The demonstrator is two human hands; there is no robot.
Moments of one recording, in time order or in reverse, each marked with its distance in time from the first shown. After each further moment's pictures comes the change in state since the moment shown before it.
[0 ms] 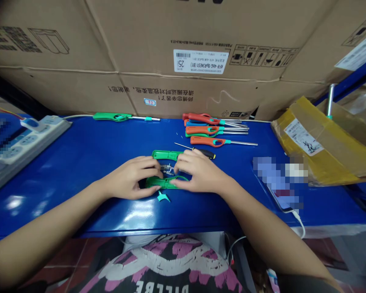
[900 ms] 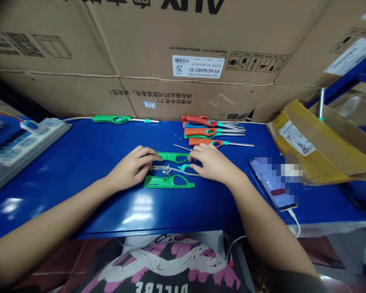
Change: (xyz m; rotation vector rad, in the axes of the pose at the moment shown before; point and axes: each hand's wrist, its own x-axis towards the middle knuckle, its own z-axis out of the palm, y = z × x) left_hand -0.001 -0.022 0.011 0.051 0.218 -0.176; right_hand -0.012 0.035 -0.019 -0.103 -0.072 0.199
